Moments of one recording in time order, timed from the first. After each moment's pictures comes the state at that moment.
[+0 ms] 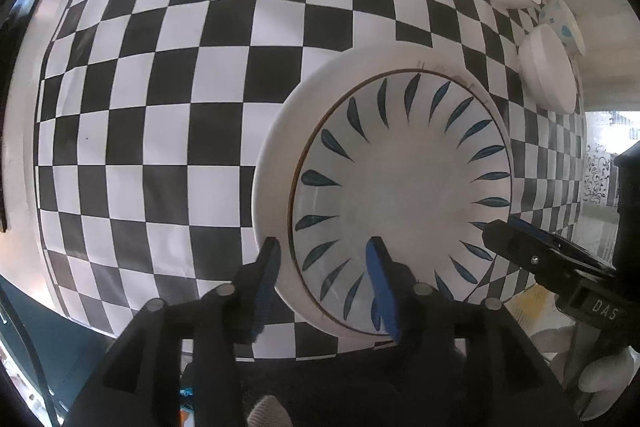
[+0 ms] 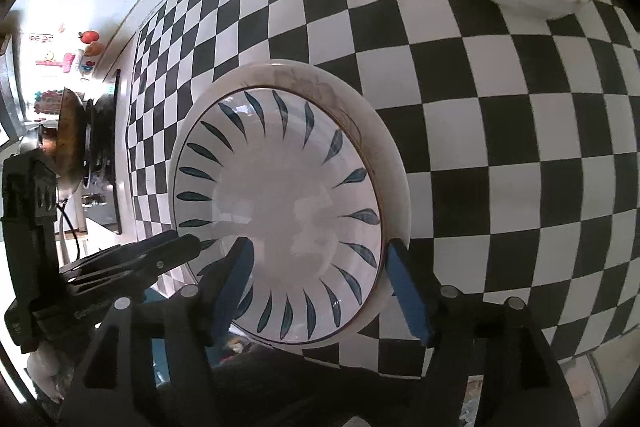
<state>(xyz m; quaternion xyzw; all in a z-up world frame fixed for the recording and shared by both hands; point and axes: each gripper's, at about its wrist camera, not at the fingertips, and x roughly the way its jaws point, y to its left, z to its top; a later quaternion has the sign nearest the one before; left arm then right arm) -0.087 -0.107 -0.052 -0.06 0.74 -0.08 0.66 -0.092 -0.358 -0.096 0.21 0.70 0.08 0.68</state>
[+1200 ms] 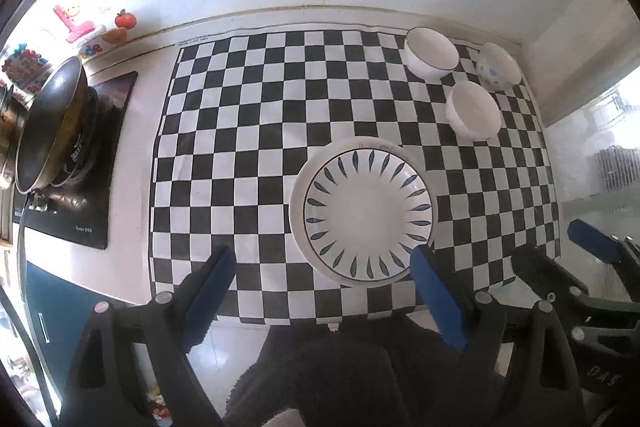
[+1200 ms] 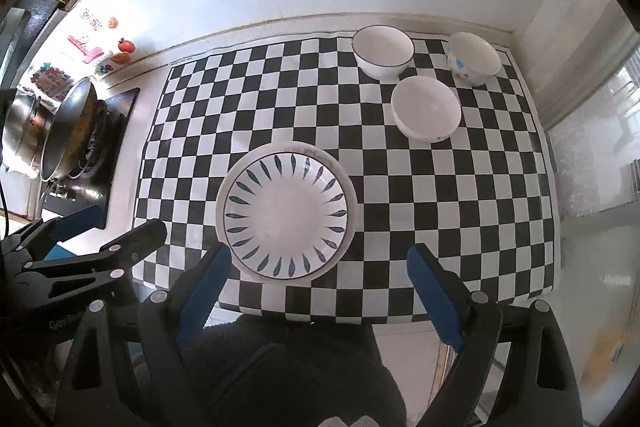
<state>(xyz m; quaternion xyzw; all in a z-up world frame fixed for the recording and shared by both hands) -0.132 -0.130 0.138 0.02 0.63 -0.06 0.78 -0.165 -0.317 0.133 0.06 0.60 0.00 0.80</state>
